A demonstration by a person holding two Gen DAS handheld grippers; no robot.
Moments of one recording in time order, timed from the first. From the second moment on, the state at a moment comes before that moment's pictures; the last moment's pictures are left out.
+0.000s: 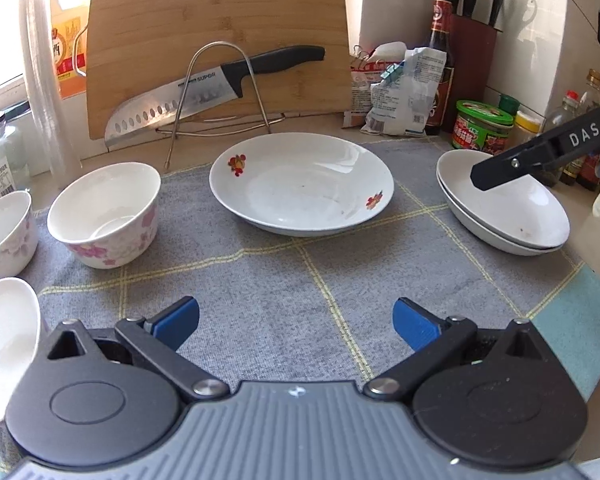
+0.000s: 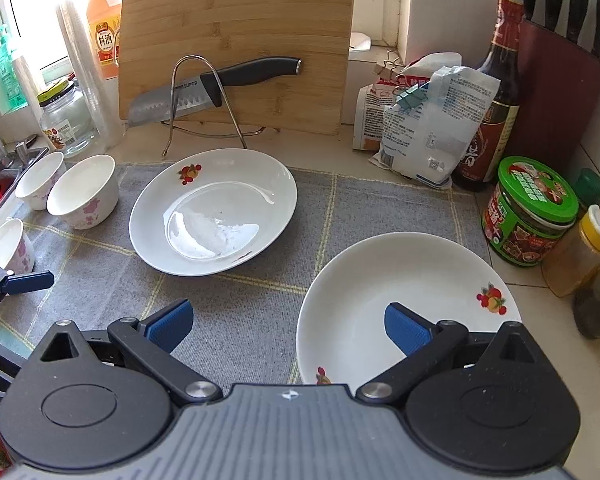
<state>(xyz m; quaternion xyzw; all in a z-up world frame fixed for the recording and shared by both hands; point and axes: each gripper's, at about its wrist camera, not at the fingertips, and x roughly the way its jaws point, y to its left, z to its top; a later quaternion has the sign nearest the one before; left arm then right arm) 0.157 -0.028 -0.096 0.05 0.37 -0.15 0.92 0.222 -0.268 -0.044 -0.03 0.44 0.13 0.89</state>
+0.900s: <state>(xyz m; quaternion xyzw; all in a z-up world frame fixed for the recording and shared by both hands) 0.217 -0.077 -0.129 0.09 0.43 -0.11 0.89 0.335 -0.249 -0.085 -0.07 0.48 0.27 0.83</state>
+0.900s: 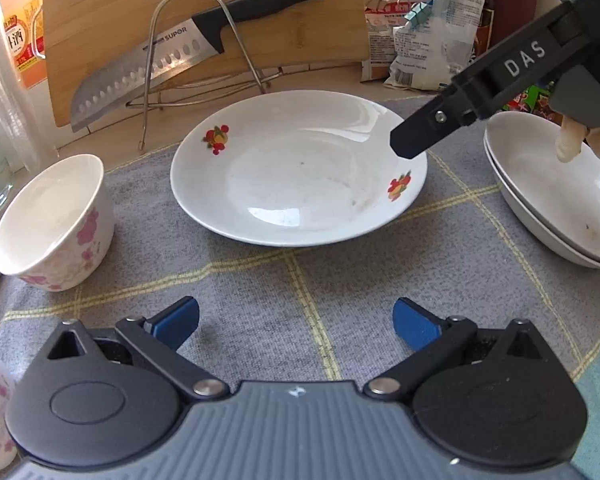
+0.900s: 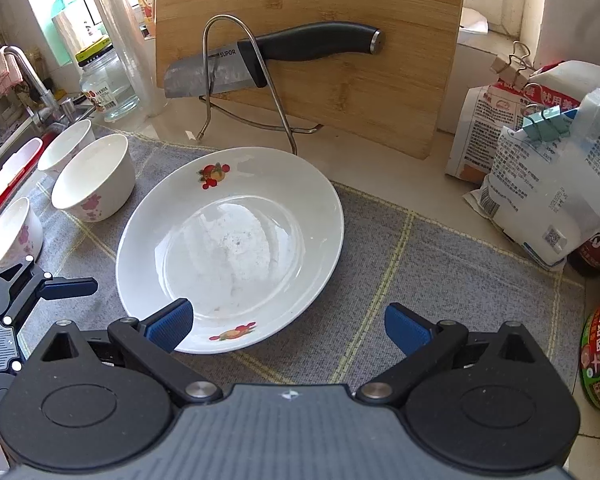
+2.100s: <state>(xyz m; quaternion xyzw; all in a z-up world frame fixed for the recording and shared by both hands) 0.249 -0.057 -0.139 0.09 0.38 -0.19 0.90 0.404 -0.213 -0.112 -0.05 0.54 0.33 0.77</state>
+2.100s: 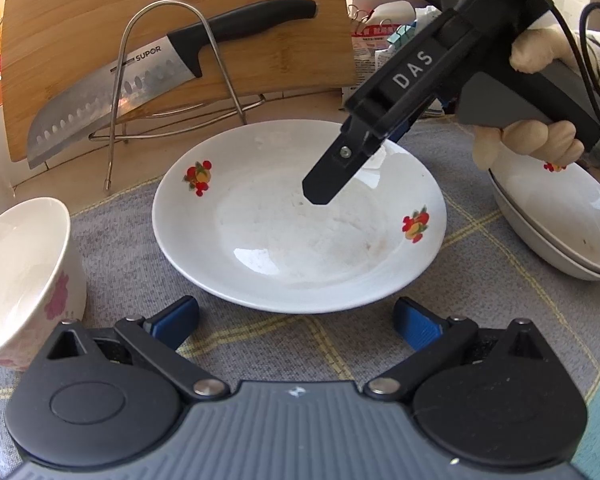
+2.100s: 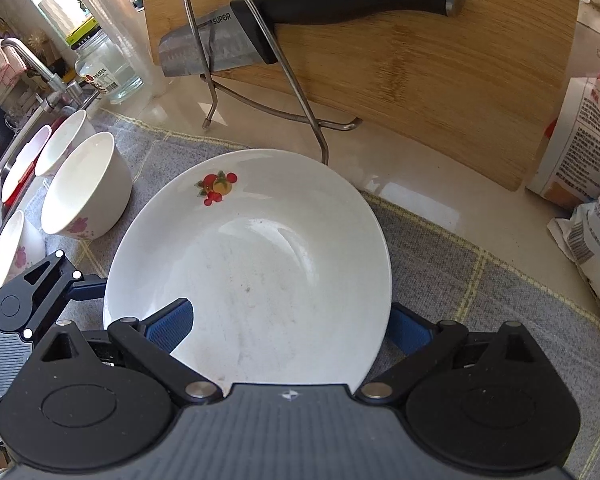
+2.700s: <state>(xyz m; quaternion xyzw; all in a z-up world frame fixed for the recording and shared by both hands) 0.253 -0.049 -0.138 0.10 0.38 -0.20 0.90 0.426 -0.209 -0.113 -0.04 0.52 0.35 0.78</state>
